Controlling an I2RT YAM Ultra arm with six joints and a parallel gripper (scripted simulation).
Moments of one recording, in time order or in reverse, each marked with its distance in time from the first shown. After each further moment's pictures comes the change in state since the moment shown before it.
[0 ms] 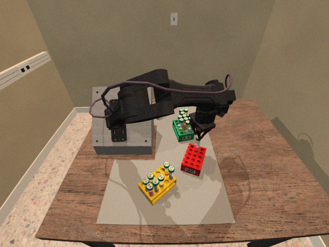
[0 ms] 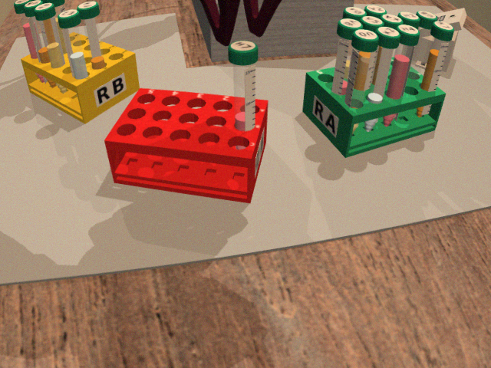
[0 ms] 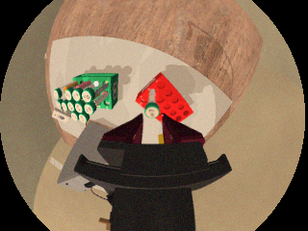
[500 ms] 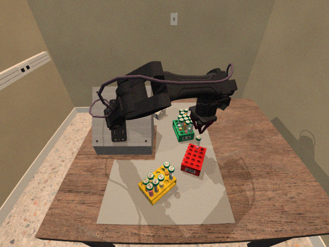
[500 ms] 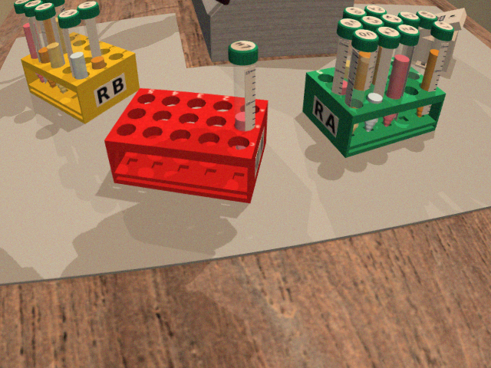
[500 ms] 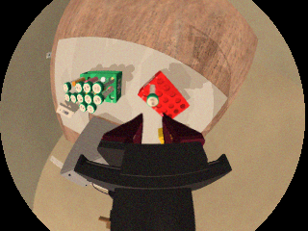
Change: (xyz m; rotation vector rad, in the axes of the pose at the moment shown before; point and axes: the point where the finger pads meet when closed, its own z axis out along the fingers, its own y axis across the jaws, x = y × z) arm 0.002 0.001 -0.034 0.002 -0.002 -0.002
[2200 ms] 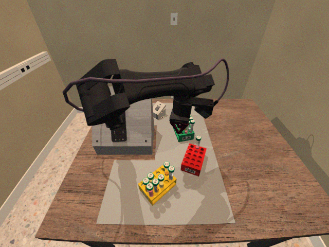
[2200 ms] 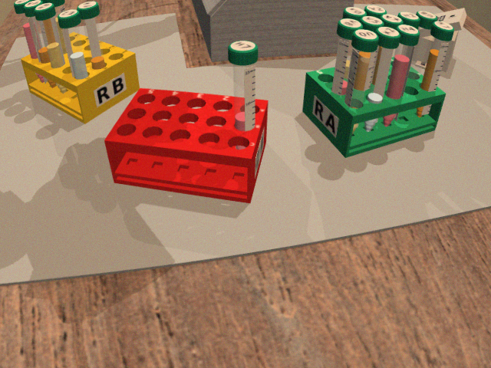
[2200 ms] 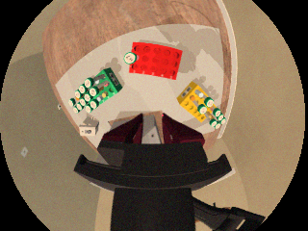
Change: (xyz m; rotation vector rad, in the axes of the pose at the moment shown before) arm 0.087 0.017 -0.021 -0.008 0.002 0.629
